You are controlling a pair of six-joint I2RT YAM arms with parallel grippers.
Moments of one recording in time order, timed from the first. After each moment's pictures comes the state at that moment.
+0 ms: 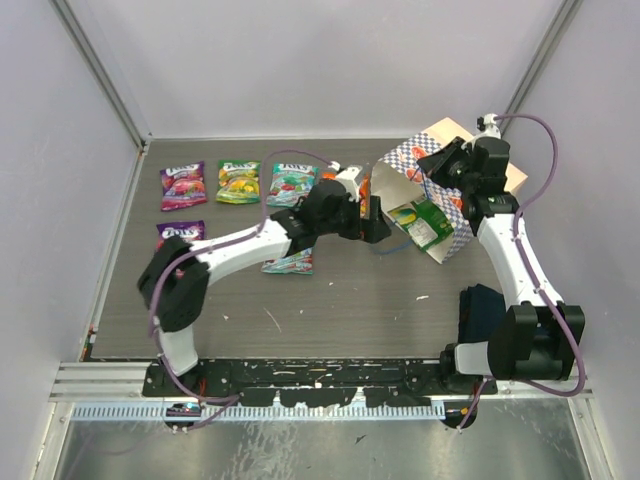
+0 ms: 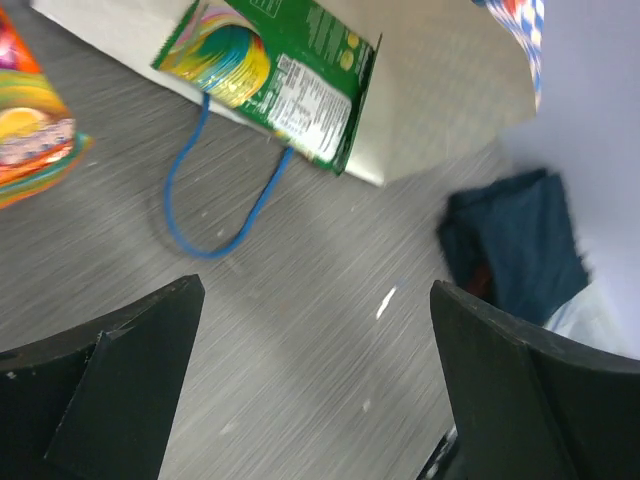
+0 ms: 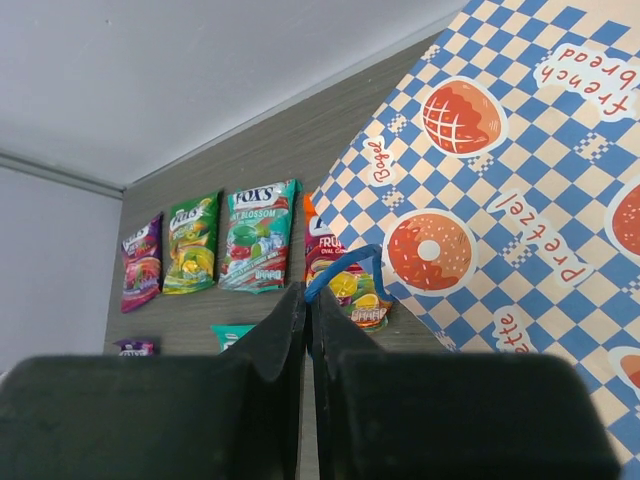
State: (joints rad) left arm -0.85 1.78 1.36 -0.04 0.12 -0.49; right arm -0.03 1.34 1.14 -0.11 -0.29 0.63
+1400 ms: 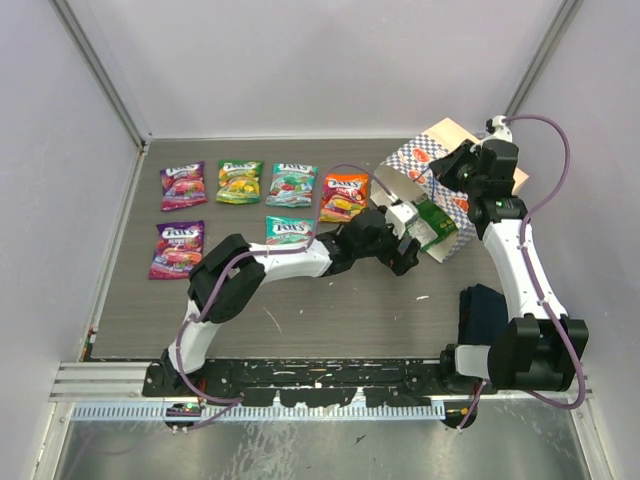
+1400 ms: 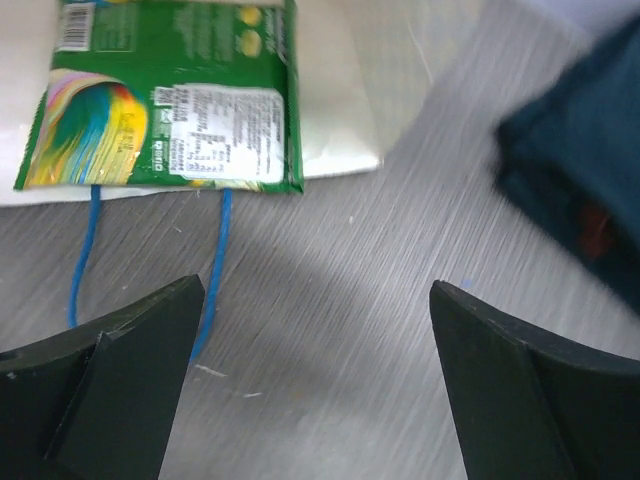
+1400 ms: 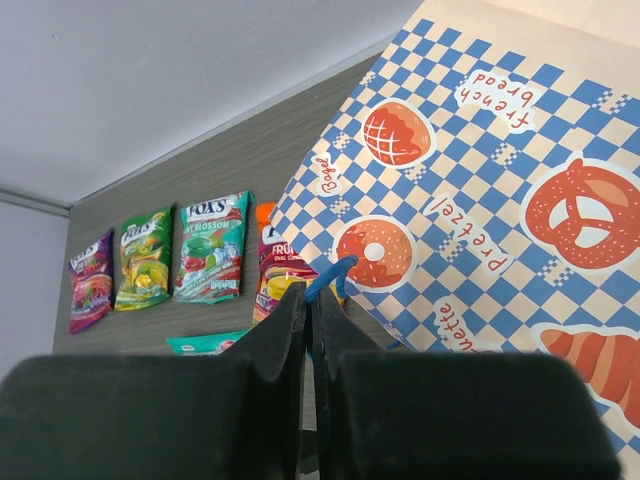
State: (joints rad) left arm -1.00 2.11 1.46 0.32 0.09 -0.25; right arm -0.05 1.28 1.14 -0.19 -0.20 0.55
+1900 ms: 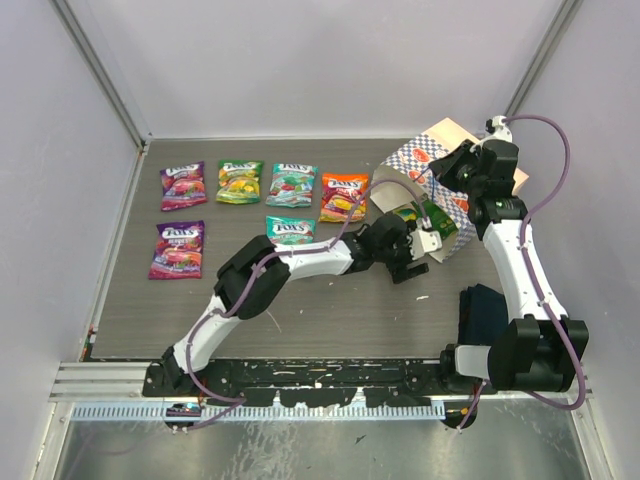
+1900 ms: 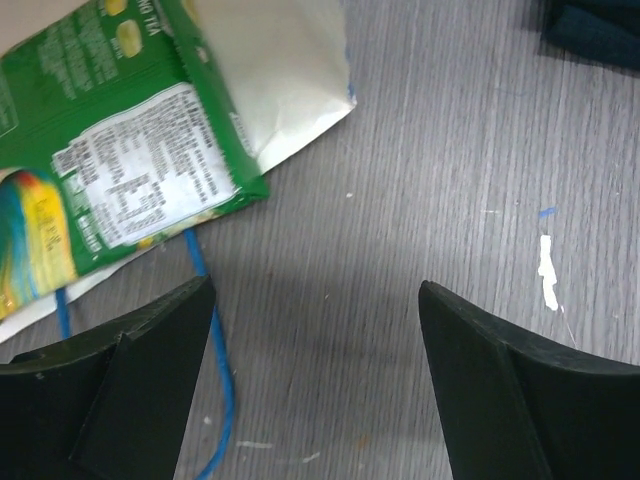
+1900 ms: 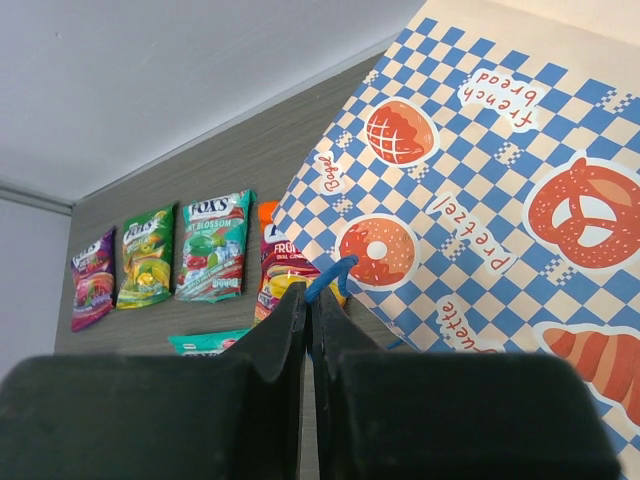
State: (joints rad) left arm -1.03 2.29 1.72 0.04 0.24 0.32; right arm -0.05 1.28 1.14 -0.19 -0.21 0.55
